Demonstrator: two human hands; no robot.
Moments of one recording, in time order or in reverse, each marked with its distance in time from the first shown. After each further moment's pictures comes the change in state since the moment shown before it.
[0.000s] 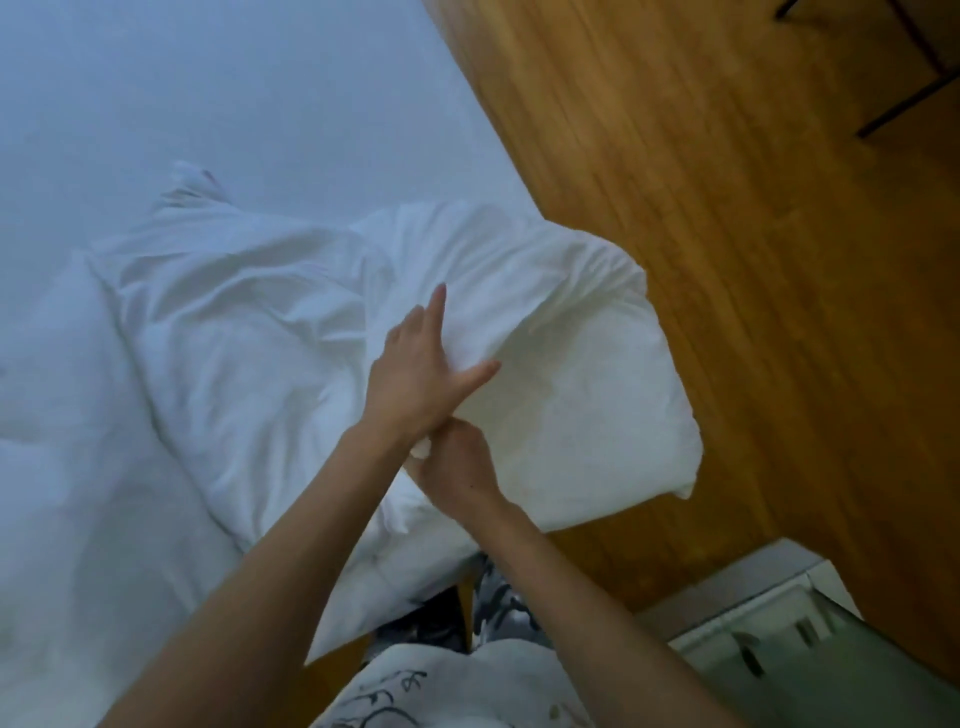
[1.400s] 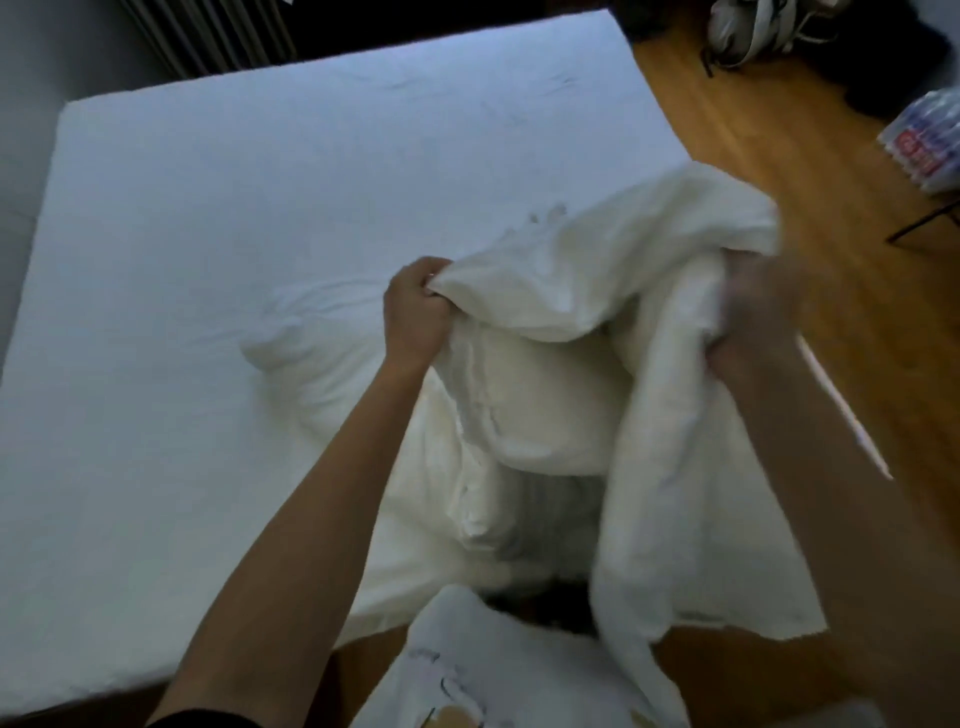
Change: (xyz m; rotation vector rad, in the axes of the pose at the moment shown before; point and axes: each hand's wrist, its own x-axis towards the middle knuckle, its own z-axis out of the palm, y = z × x) left_hand -0.352 -0.457 -0.274 -0.721 0.672 -0.009; right_hand -0.183 -0.360 0.186 0.756 0.493 -0.065
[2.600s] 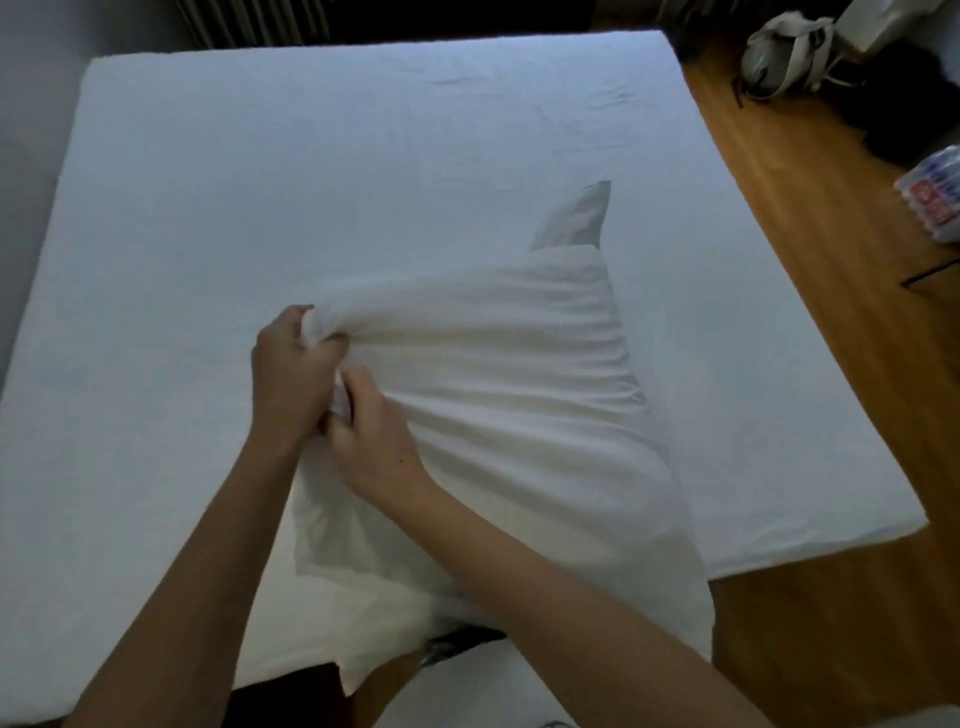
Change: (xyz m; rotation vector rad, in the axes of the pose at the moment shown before) left_hand 0.010 -0.109 -0.218 0.044 0.184 -0.056; right_hand -0.238 0.119 0.344 -0.406 -0.749 -0.254
